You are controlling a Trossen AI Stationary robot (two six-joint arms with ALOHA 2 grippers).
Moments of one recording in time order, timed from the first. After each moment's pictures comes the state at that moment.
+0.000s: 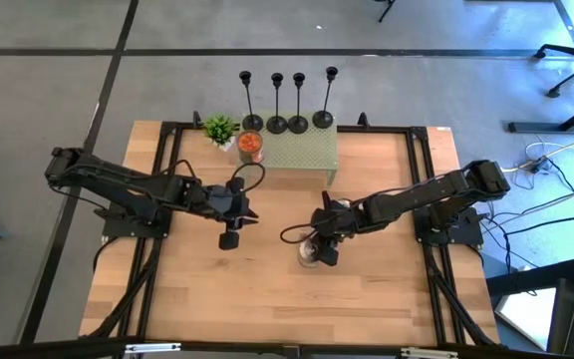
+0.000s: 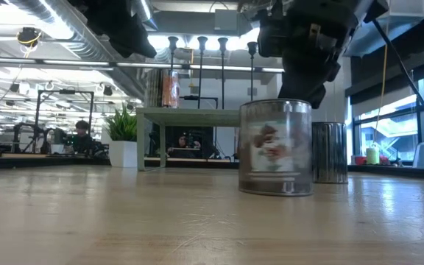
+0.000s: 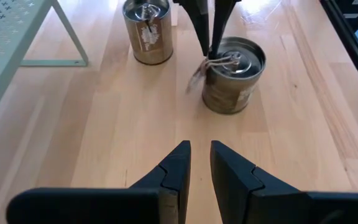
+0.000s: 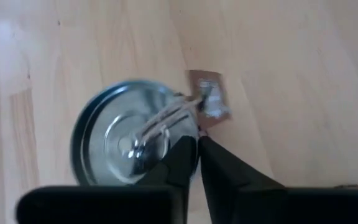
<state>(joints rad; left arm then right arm) -0.16 1.16 0.84 -0.35 -0.14 -0.12 0.23 1.62 1.00 -0.39 0.05 0.52</state>
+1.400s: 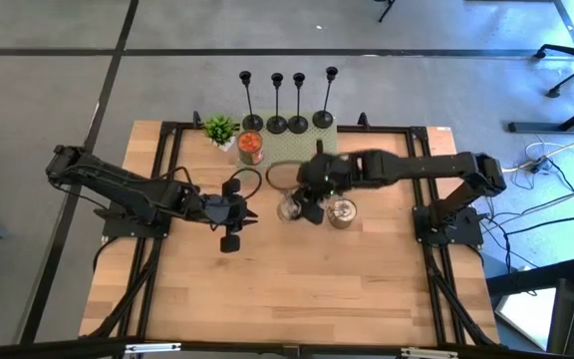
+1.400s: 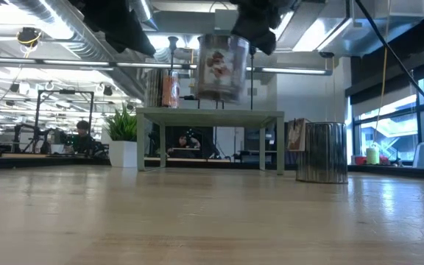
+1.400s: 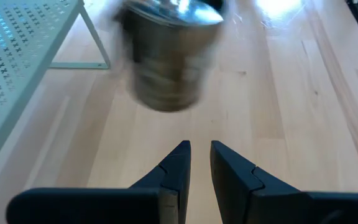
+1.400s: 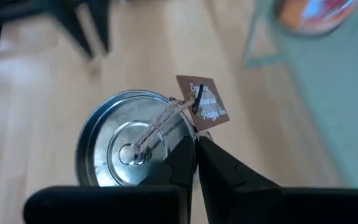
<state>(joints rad) -0.24 1.16 0.84 -0.35 -0.30 -0.17 0.01 1.61 1.42 -0.62 0.04 0.23</state>
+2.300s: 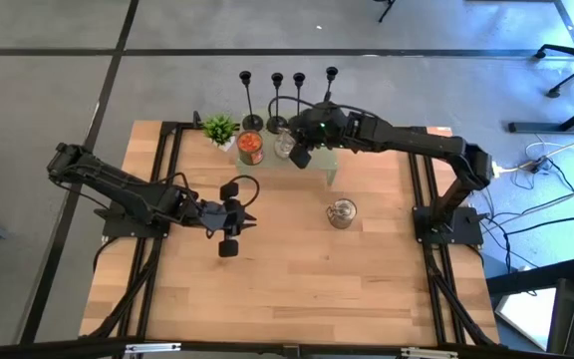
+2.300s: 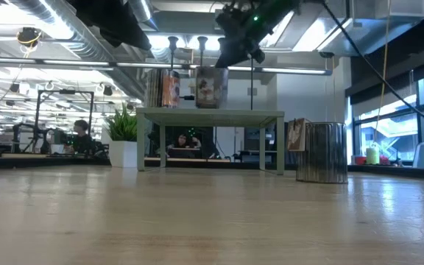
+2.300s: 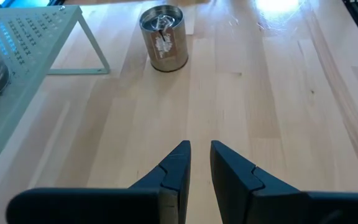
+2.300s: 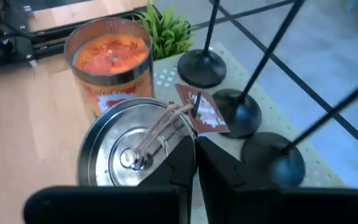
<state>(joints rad) -0.31 1.16 0.84 -0.36 -0.37 -0.19 -0.29 1.69 1.51 -0.46 0.17 0.06</state>
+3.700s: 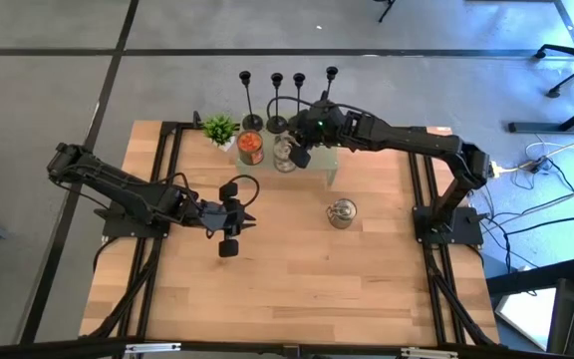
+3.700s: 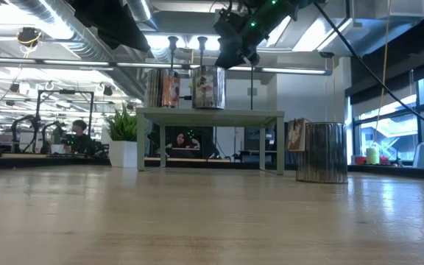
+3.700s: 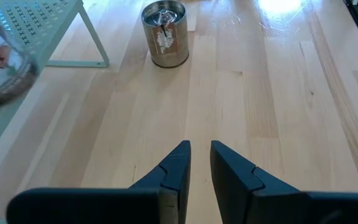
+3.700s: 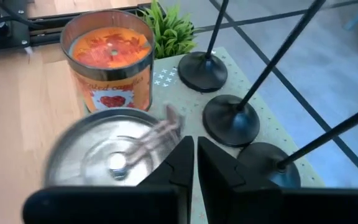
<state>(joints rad) -0.31 1.16 0.84 -0.37 -0.37 -0.22 -0.31 1.72 1.51 -0.42 0.15 -0.04</state>
